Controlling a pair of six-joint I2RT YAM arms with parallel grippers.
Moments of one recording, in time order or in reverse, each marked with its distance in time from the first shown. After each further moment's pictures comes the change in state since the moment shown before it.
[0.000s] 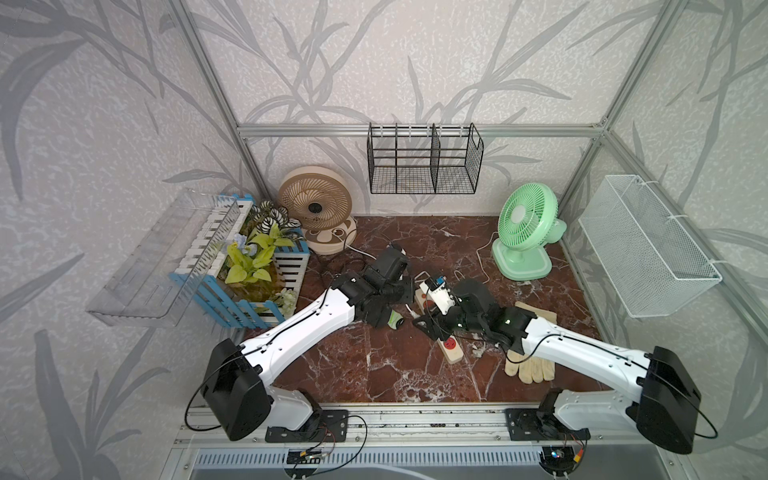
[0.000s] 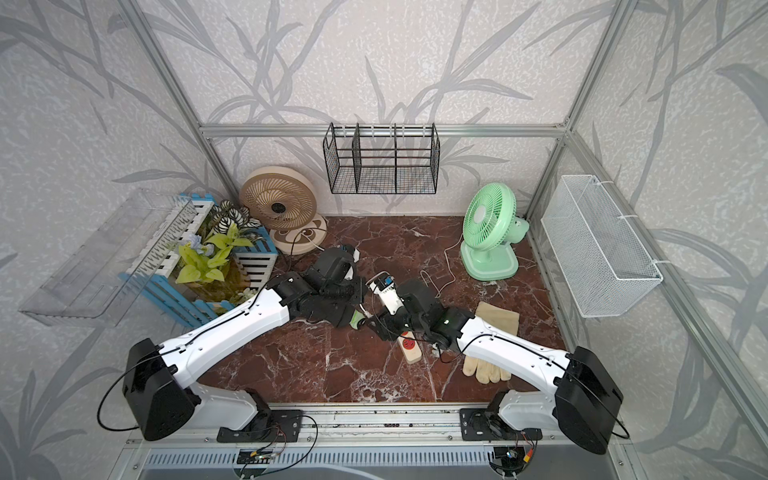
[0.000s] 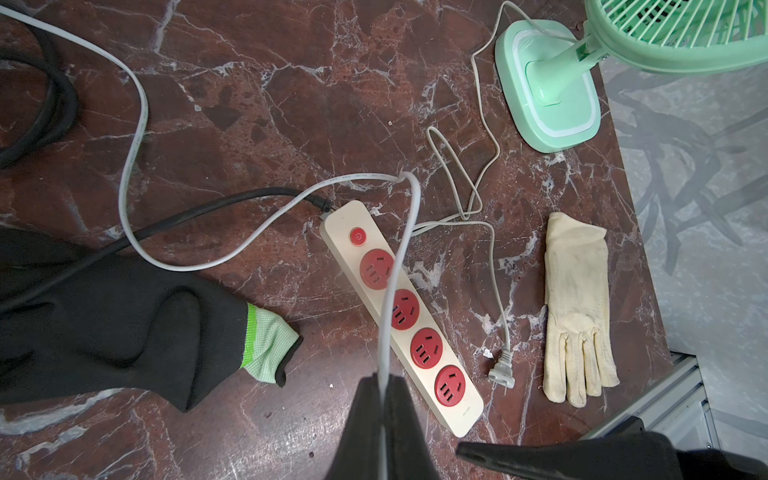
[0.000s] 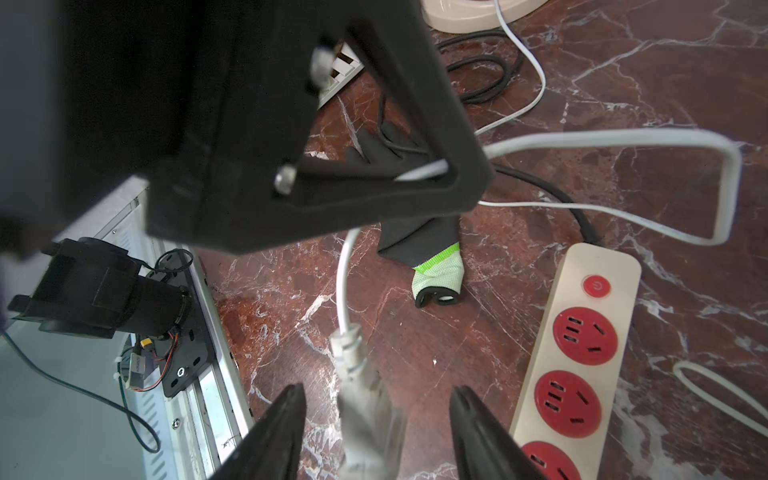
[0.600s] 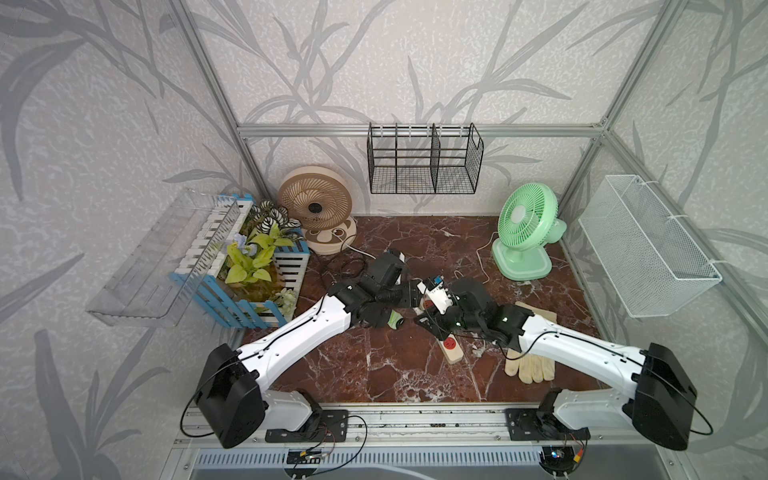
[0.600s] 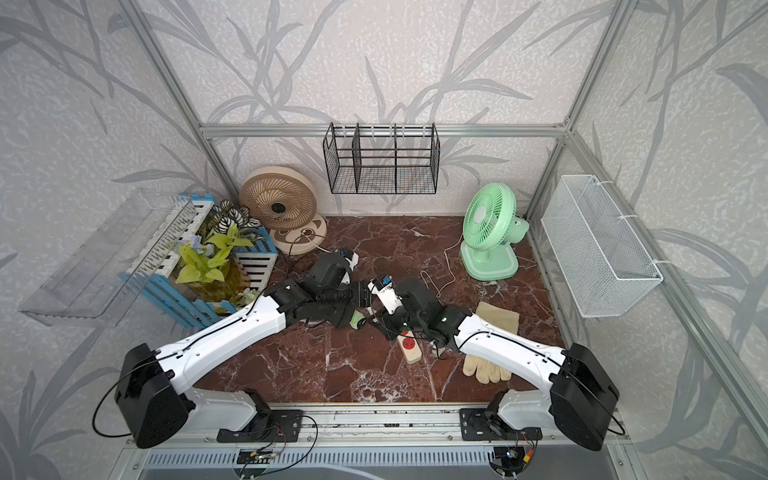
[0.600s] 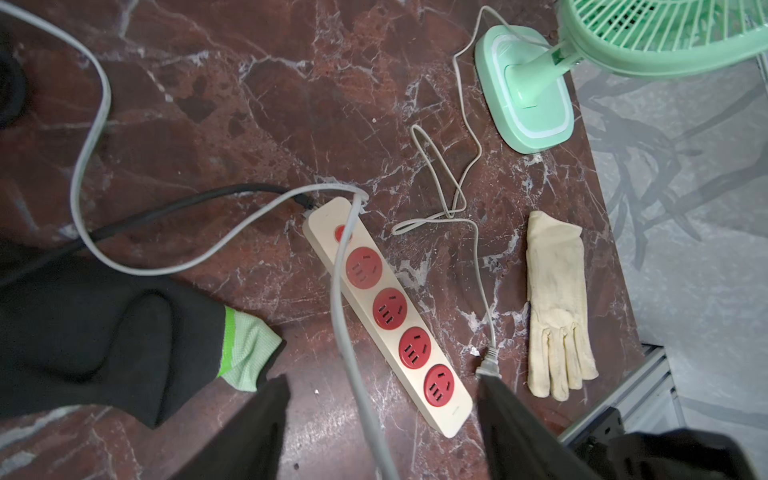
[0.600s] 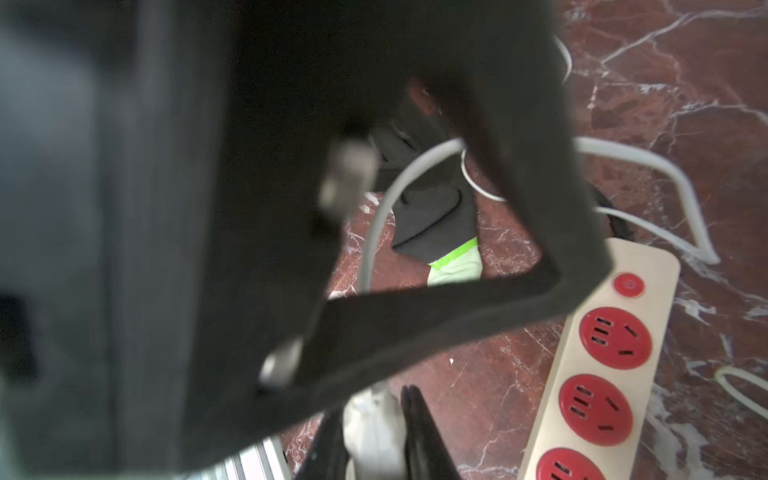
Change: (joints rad) left arm 0.012 -0.077 -0.131 0.131 0.047 -0.024; right arm -0.011 -0.013 0.007 -0.017 -0.045 0.027
